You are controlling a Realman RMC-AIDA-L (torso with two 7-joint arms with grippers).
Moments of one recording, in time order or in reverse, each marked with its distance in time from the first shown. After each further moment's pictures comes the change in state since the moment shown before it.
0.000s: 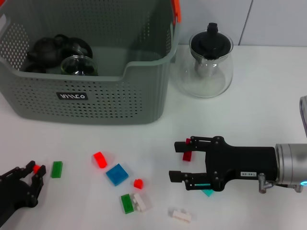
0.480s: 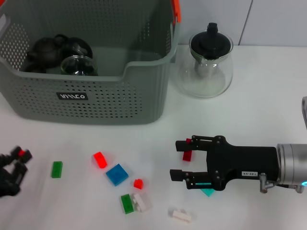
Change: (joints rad) left arm 0.000 0.030 -0.004 0.081 -0.010 0.216 -0.251; right arm -0.007 -0.001 0.000 0.000 0.012 -0.002 0.002
